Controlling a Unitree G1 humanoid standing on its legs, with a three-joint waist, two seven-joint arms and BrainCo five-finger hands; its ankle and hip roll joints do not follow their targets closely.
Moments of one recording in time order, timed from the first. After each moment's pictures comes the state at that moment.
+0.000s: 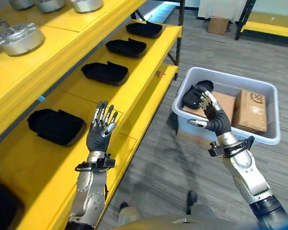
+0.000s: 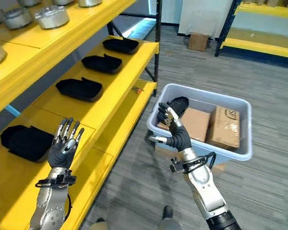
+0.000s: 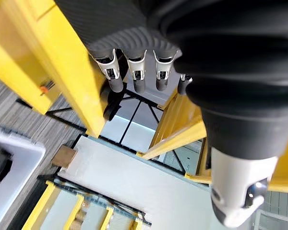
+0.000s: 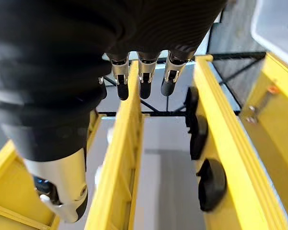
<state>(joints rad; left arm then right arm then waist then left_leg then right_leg) 0.22 0.29 -0.09 -0.16 -0.77 -0.33 -0.05 -0.03 -0.40 0.26 -0.18 0.33 -0.28 -0.01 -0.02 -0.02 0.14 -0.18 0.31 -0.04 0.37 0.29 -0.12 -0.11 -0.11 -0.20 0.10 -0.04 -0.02</state>
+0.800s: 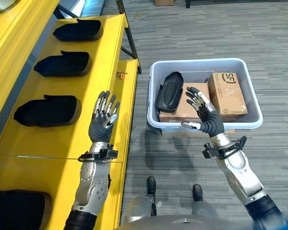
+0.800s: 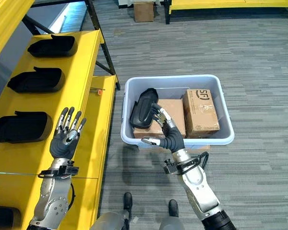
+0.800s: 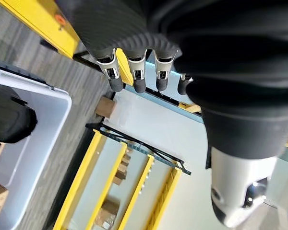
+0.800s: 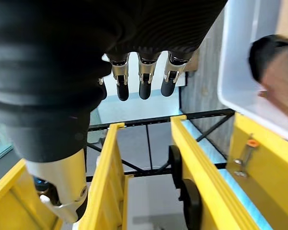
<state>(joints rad) 0.15 0.27 -0.10 -0.18 -0.76 -0.34 -0.02 -0.05 -0.41 0.31 -0.21 0.33 -0.28 -0.01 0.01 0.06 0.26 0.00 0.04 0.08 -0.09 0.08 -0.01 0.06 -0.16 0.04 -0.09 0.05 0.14</state>
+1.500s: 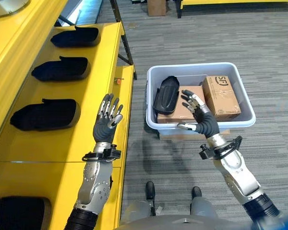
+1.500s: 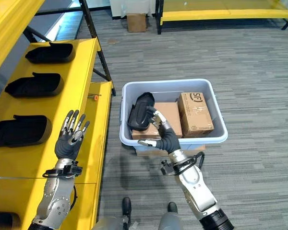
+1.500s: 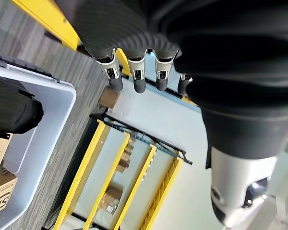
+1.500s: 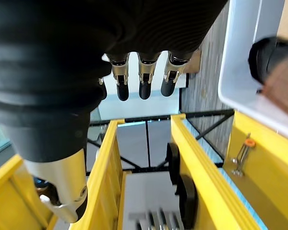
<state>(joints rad) 0.09 0.31 -0.14 -0.13 -0.75 -0.34 0.02 -0.07 -0.40 0.42 -0.16 0.31 -0.26 0.00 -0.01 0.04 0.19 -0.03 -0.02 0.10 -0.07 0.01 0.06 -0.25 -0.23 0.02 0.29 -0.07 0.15</state>
